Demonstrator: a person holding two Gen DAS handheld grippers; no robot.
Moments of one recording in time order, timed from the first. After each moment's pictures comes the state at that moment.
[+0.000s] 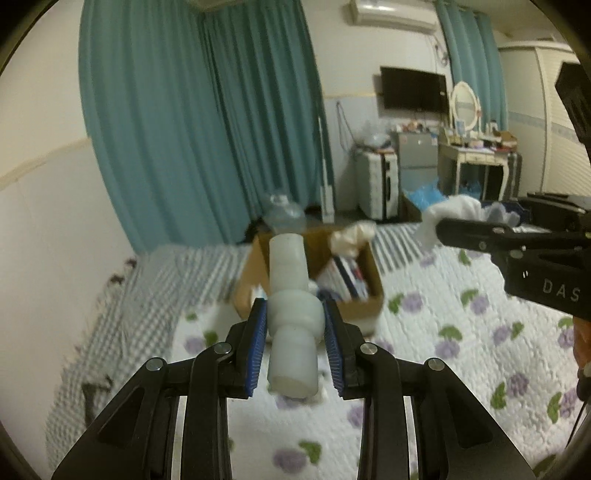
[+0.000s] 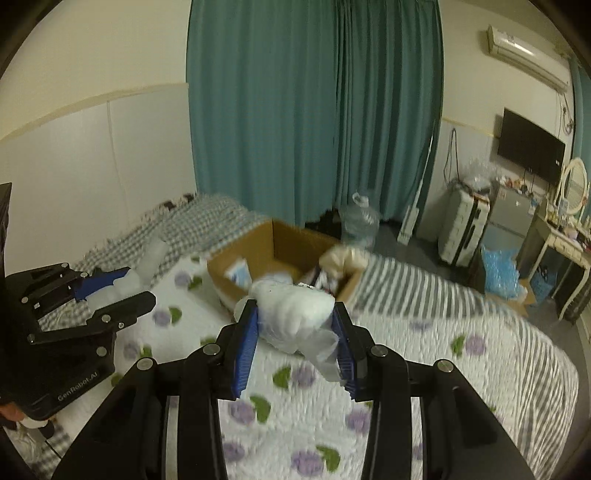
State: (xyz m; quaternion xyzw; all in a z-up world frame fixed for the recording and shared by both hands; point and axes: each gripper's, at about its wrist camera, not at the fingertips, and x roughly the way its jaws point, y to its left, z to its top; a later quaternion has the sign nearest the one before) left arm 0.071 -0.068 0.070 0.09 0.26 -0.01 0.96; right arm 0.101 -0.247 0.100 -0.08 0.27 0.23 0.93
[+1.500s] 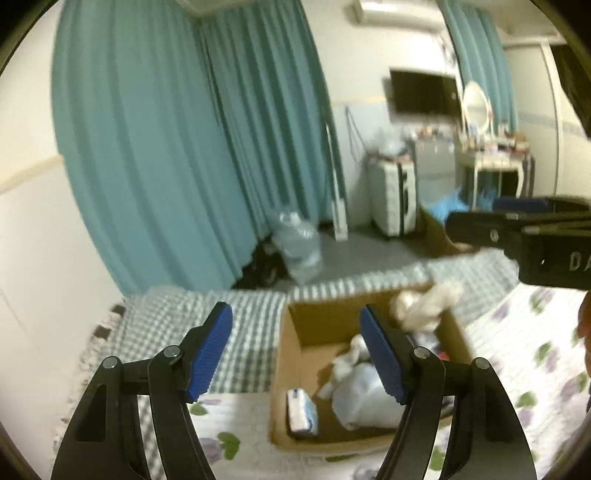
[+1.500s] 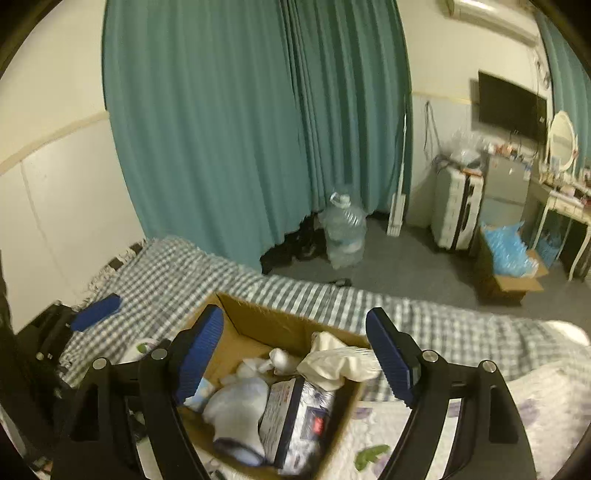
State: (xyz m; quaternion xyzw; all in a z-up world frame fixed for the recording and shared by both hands) left arm 0.217 -0.017 0.088 0.10 0.23 -0.01 0.97; right arm 0.305 -0.201 0.090 0.01 0.28 0.17 0.94
